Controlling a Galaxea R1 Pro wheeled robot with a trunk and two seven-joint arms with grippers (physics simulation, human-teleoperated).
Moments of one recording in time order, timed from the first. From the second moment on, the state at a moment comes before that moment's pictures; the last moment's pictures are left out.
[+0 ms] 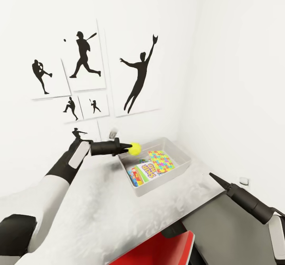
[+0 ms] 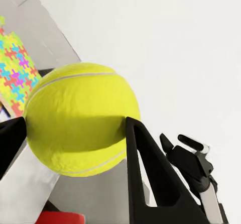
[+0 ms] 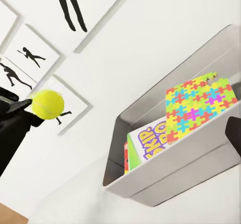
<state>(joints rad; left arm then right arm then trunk) -1.00 0.09 -0.17 -0.80 0.81 1.05 -0.58 -0.32 -0.11 -0.62 -1.36 -0.34 0.71 1.11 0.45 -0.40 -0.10</state>
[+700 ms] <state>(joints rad) -1.12 -0.06 -0.17 -0.73 0.81 1.04 0.00 -0.32 -0.11 -0.62 -1.36 -0.34 0.72 1.12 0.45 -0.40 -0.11</state>
